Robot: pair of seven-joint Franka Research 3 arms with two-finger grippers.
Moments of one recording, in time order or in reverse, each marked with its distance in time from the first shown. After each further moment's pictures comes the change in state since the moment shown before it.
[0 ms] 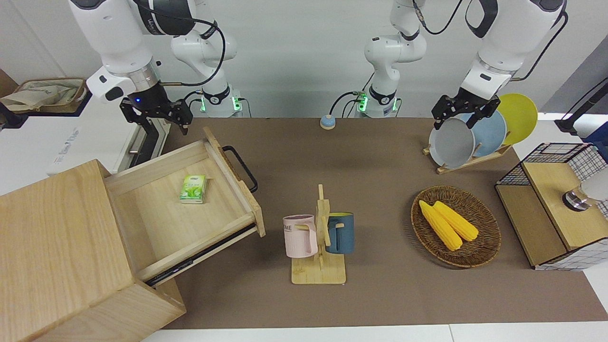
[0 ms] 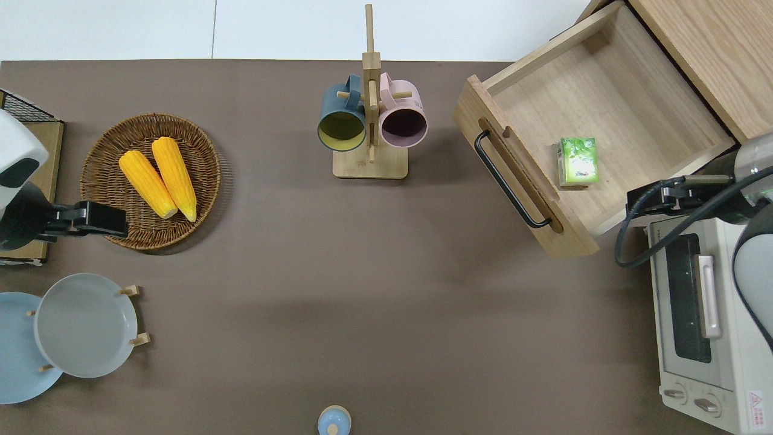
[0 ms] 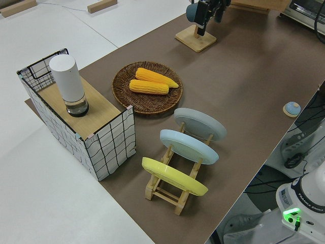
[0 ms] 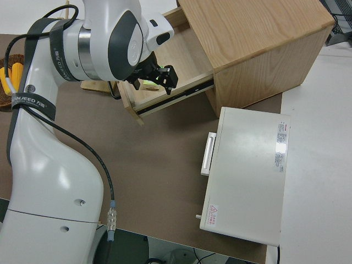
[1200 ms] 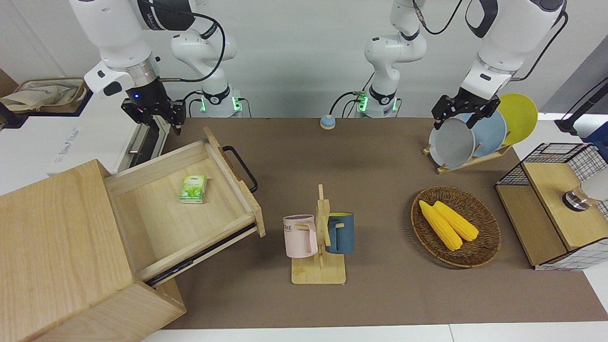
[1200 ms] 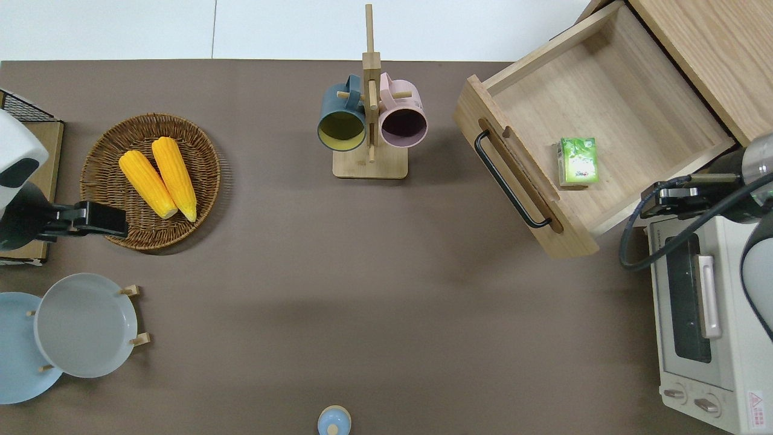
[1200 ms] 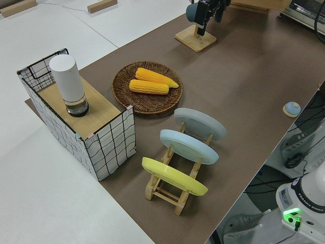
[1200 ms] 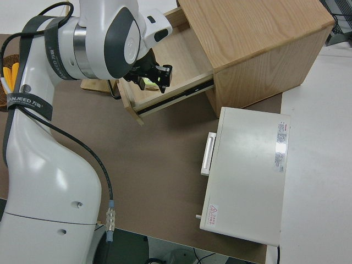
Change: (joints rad) left arm 0.000 0.000 0.000 0.000 0.000 0.000 0.000; right arm 0.000 -0.003 0.003 0.019 -0.004 -0.007 -0.003
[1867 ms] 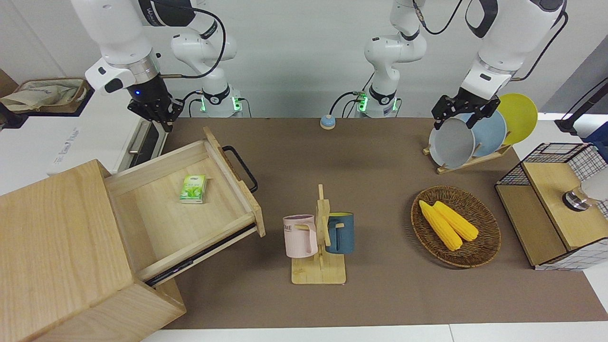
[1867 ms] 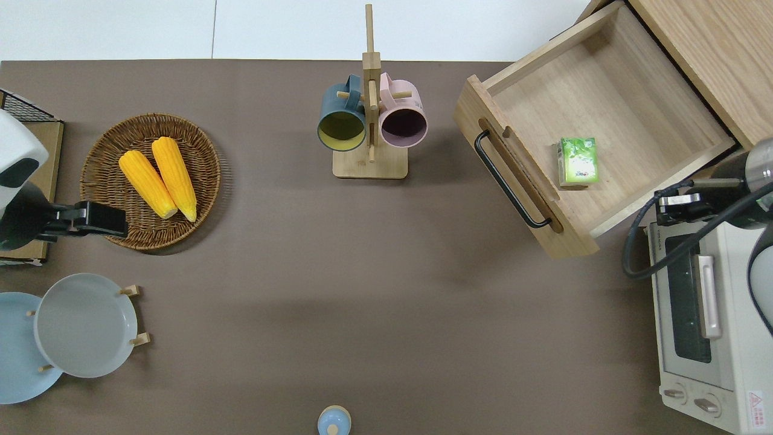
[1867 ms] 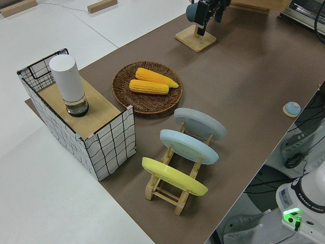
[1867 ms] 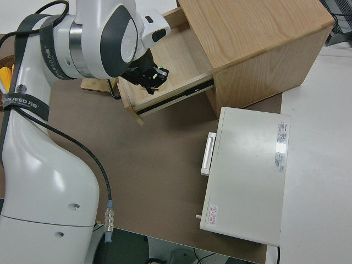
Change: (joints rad) left arm 0.000 0.000 0.000 0.000 0.000 0.000 0.000; right arm 0.001 -0.005 0.007 0.017 0.000 -0.043 -0.001
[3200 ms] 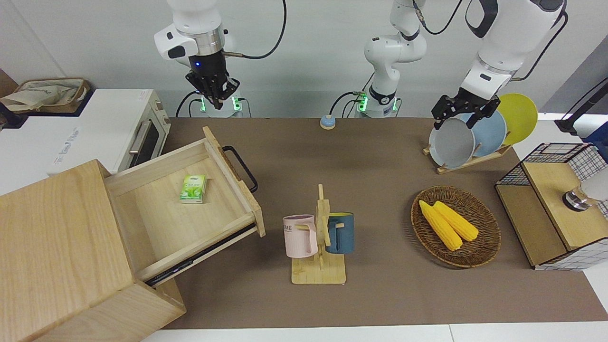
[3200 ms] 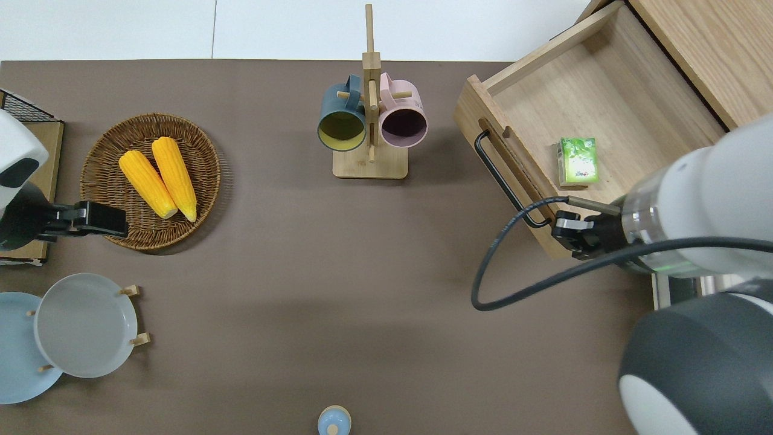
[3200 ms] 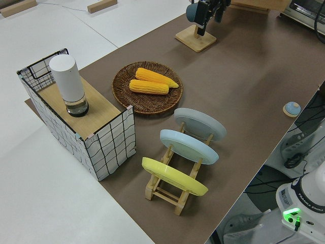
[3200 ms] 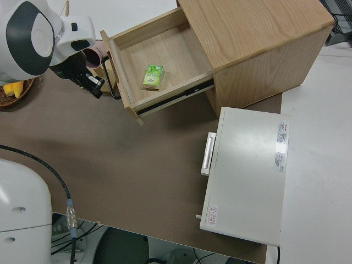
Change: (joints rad) left arm 0.000 0.000 0.000 0.000 0.000 0.000 0.000; right arm 0.236 -0.010 0.025 0.063 -0.016 -0.090 0.559
